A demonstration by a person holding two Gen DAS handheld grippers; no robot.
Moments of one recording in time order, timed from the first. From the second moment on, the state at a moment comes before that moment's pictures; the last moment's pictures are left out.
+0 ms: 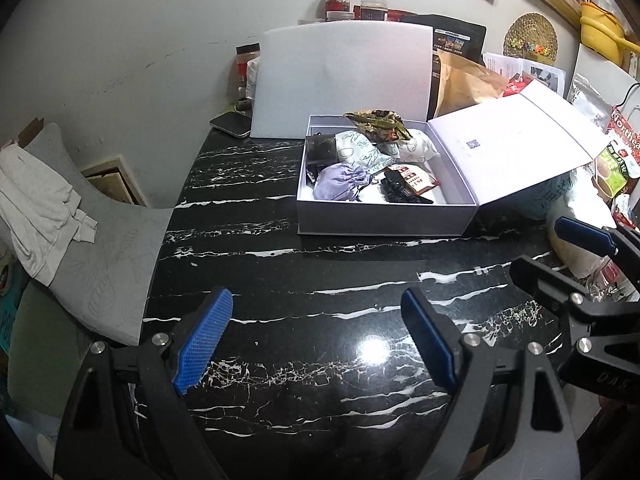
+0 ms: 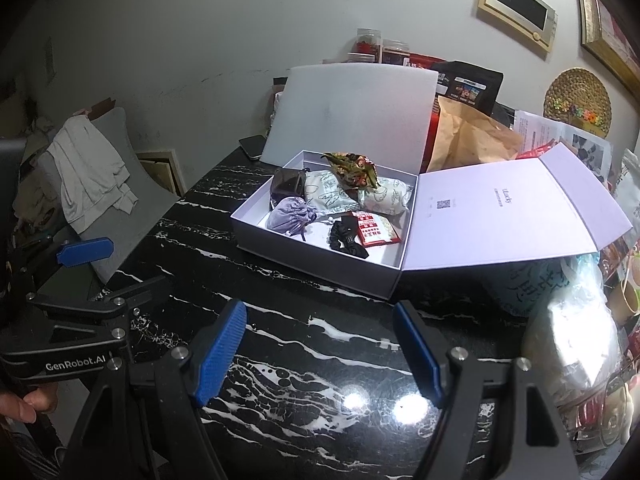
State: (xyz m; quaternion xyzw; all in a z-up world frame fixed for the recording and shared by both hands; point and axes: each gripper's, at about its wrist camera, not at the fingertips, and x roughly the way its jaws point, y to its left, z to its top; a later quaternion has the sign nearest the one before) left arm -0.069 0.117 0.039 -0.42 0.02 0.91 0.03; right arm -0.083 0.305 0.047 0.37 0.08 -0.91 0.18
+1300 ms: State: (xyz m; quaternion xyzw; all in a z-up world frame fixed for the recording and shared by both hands) left arm -0.060 0.113 0.038 -0.42 0.03 0.91 0.01; right arm -0.082 0.313 0.040 0.38 0.09 -0.91 0.17
